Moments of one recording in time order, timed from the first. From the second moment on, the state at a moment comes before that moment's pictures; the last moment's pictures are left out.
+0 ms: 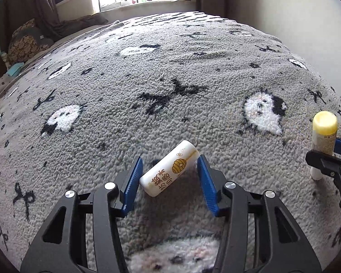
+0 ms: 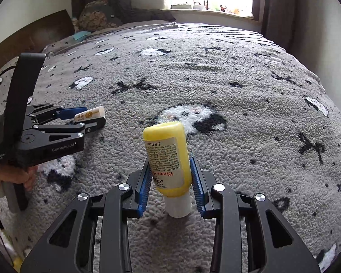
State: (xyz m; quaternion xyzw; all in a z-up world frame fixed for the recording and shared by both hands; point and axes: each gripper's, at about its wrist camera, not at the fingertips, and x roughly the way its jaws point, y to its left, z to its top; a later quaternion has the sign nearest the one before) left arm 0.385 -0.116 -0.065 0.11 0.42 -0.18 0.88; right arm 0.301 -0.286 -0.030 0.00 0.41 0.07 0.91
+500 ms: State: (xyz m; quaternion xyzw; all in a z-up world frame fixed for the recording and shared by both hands) left arm 0.226 -0.082 -0.013 0.11 0.38 -0.21 0.90; right arm 0.162 -0.269 0.016 -0.07 0.35 0.04 0.93
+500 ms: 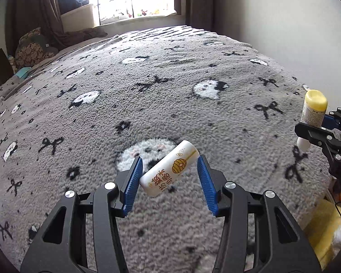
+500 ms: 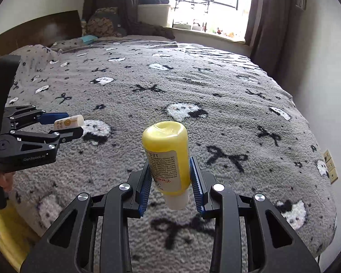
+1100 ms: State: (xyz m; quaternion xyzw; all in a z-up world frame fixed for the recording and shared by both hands) left arm 0.049 -0.038 -0.031 0.10 0.34 -0.22 0.91; right arm 0.011 -0.239 -0.009 -0.09 0.33 0.07 0.94
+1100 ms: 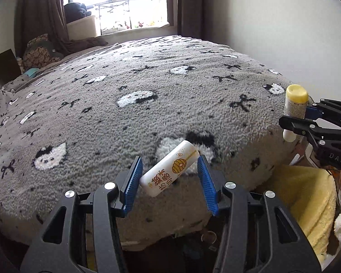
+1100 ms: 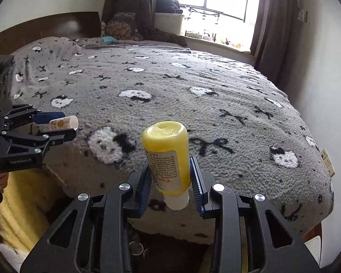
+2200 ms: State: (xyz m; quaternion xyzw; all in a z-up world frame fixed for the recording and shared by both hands) left arm 0.010 -0.039 -0.249 0.07 0.55 -0.22 0.80; right arm -0.018 -0.206 -0.209 0.02 0.53 0.09 0.84
